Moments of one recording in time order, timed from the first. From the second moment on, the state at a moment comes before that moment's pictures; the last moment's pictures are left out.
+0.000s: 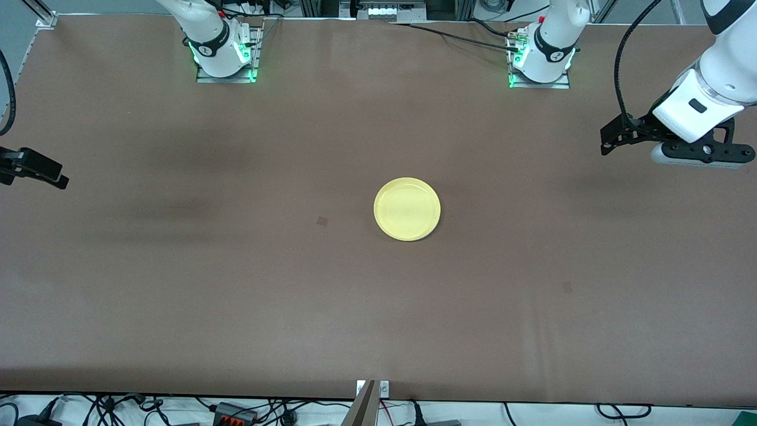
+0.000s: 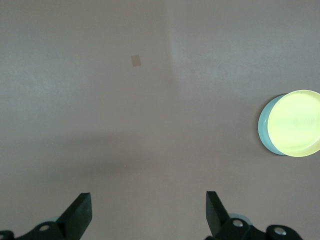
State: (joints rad) left arm -0.06 -0.04 -0.04 -1.73 -0.01 1.67 -0.05; right arm -0.03 0.19 -0.04 -1.39 -0.01 1.60 -0.01
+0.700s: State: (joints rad) left arm -0.06 -0.04 -0.04 -1.73 -0.01 1.67 -0.05; right arm -0.03 0.00 -0.04 -1.66 -0.01 1.70 -0.01
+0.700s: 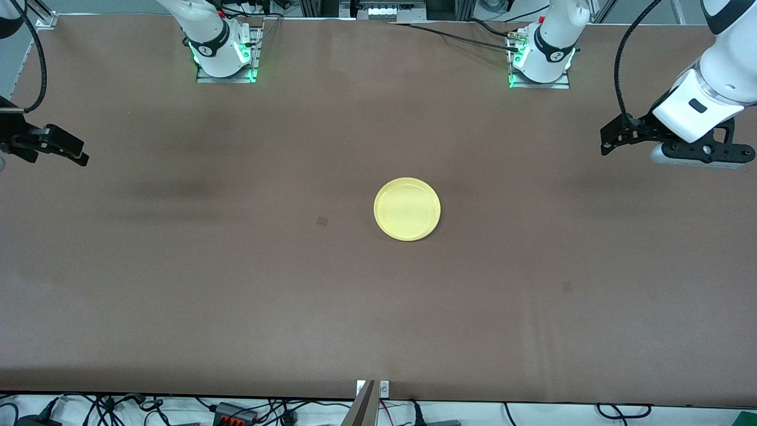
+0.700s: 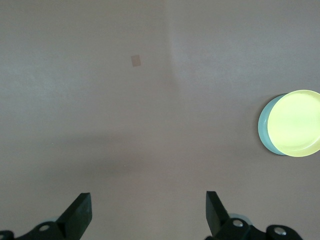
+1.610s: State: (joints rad) left arm -0.06 -0.04 -0.06 -1.72 -0.01 1.67 -0.05; right arm -0.03 -0.01 -0.04 -1.66 -0.01 1.68 -0.02
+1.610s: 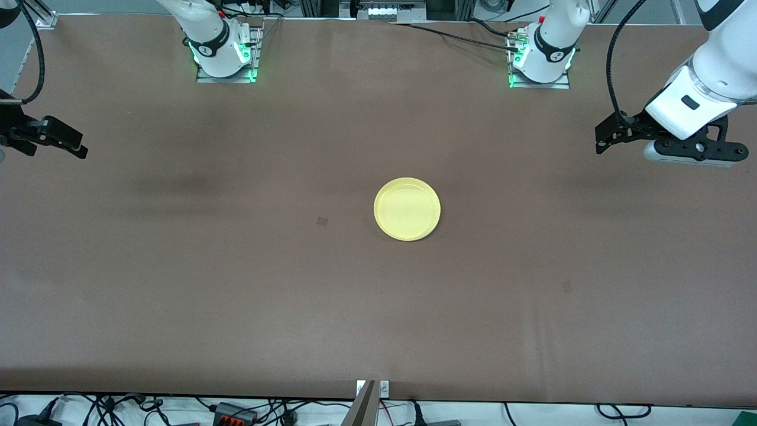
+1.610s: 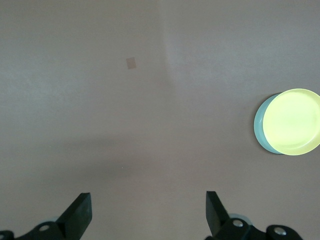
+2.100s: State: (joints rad) left arm -0.06 -0.04 -0.06 -1.72 -0.01 1.67 -0.05; right arm -0.03 -0.01 -0.04 -1.66 -0.01 1.67 -0.03
